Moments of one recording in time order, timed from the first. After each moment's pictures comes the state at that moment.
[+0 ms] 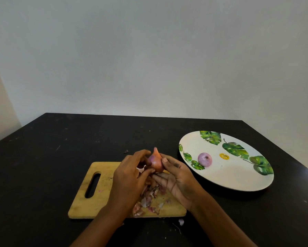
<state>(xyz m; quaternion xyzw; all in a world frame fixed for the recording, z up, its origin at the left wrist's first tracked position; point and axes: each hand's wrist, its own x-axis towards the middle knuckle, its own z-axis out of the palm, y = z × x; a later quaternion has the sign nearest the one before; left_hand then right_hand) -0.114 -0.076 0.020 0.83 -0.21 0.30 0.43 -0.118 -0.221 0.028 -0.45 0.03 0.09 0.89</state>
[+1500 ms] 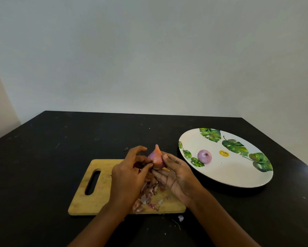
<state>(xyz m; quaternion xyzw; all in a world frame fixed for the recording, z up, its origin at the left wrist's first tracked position) -0.115 -0.078 0.019 0.80 -0.19 0.30 0.48 -0.114 -0.221 0.022 -0.42 0.04 0.07 0.90</state>
